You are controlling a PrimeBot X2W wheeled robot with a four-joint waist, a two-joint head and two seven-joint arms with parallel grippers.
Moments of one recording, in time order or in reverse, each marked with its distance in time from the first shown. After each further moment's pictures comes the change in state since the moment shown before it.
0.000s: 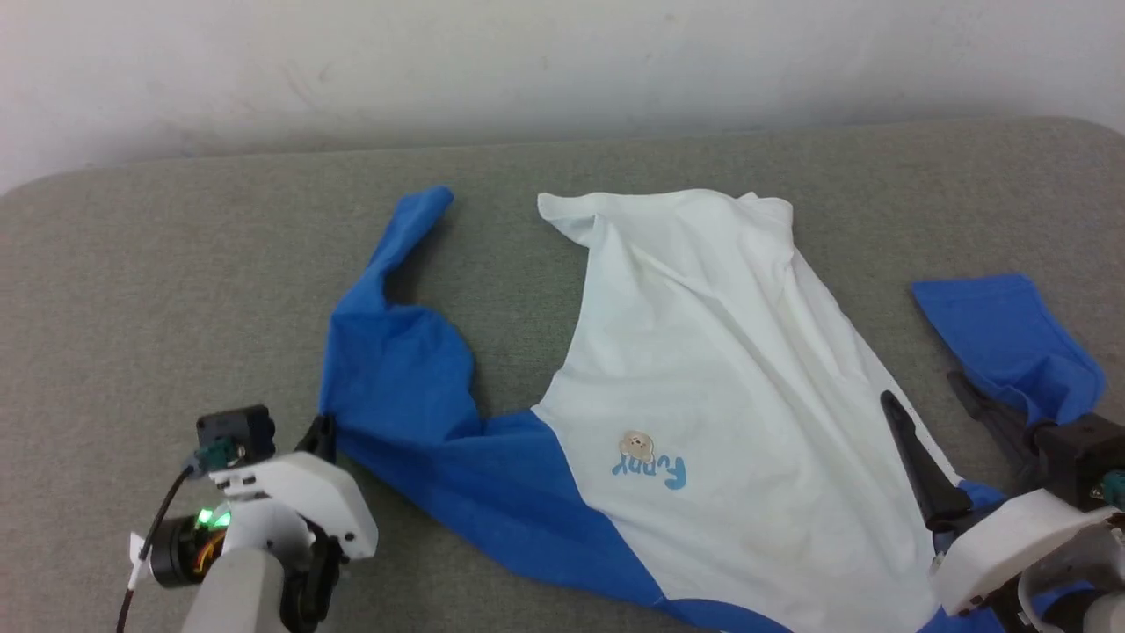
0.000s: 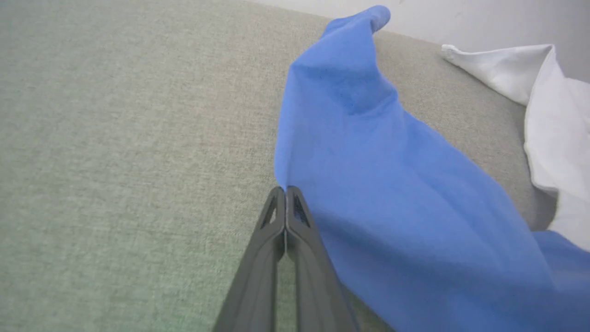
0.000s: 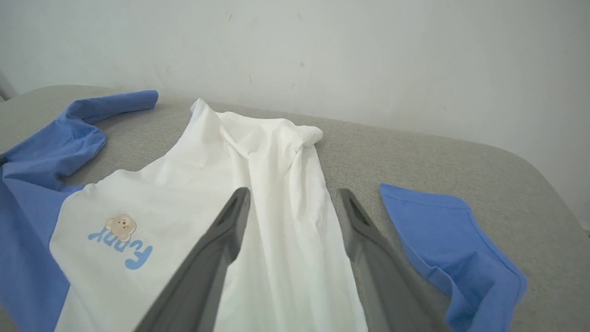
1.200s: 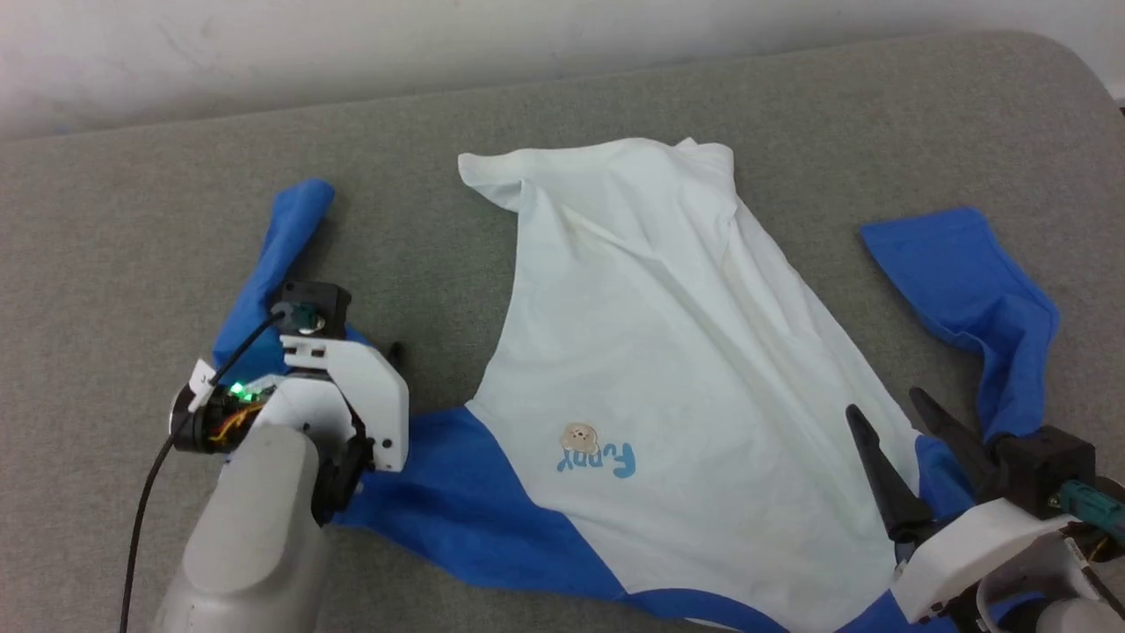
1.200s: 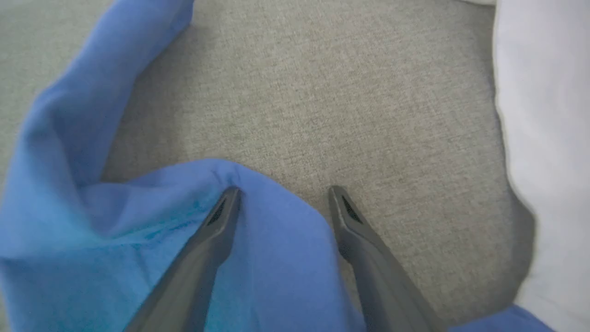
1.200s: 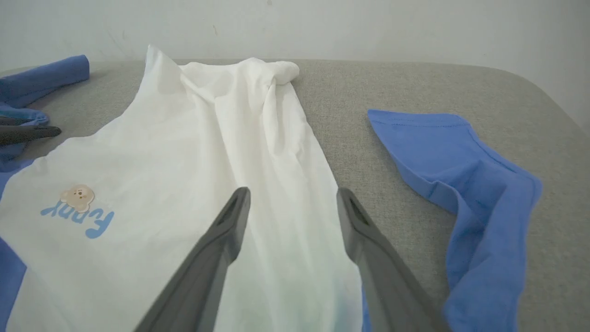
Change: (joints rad) left arm -0.195 0.054 -0.181 -0.007 0.122 0.034 0.334; right arm -0.007 0.064 0.028 0.071 -0.002 0.000 -0.038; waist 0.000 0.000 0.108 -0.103
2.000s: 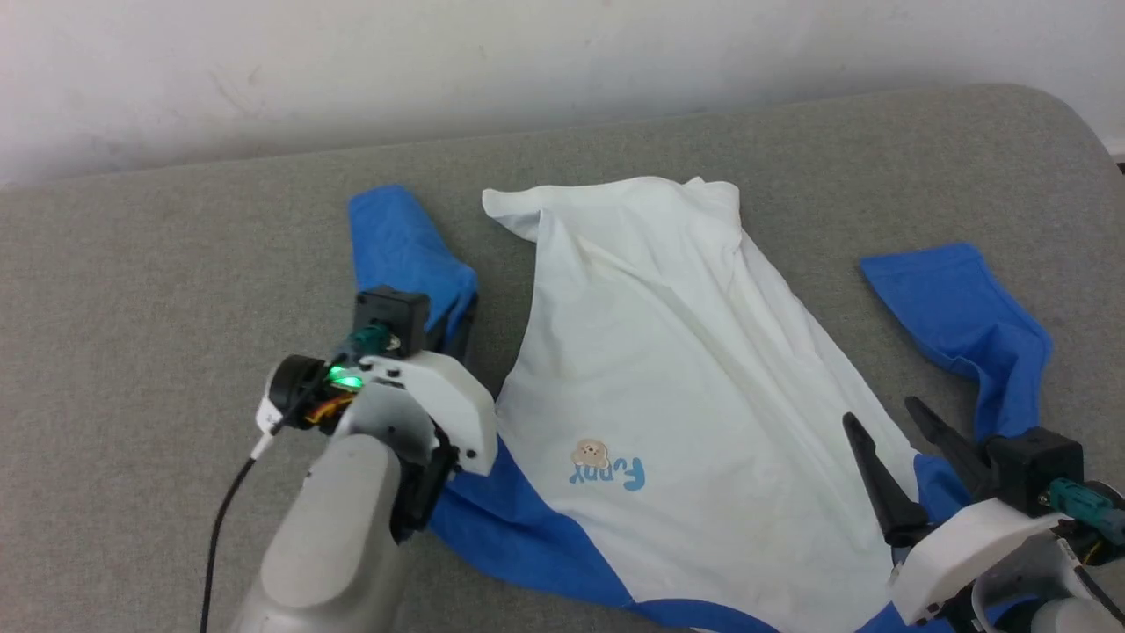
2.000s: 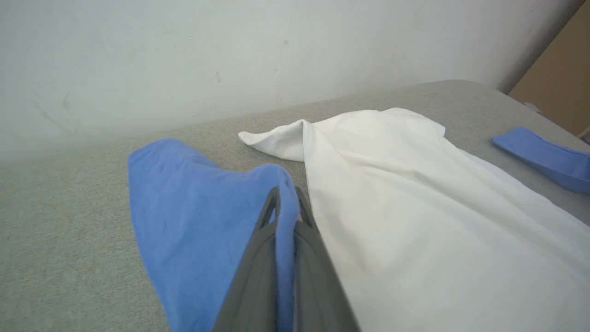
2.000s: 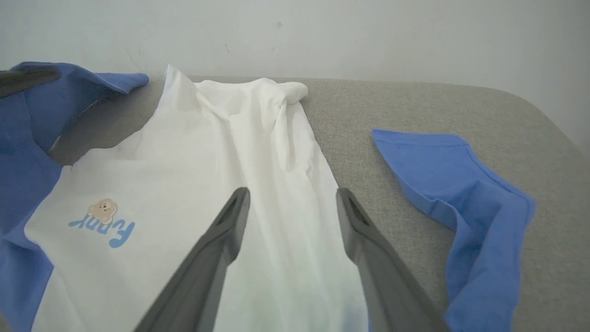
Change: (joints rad) left arm 0.006 -0.086 -0.083 -0.061 -0.042 -0.081 -0.327; right arm -0.009 0.002 0.005 0.040 0.000 0.000 0.011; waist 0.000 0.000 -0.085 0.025
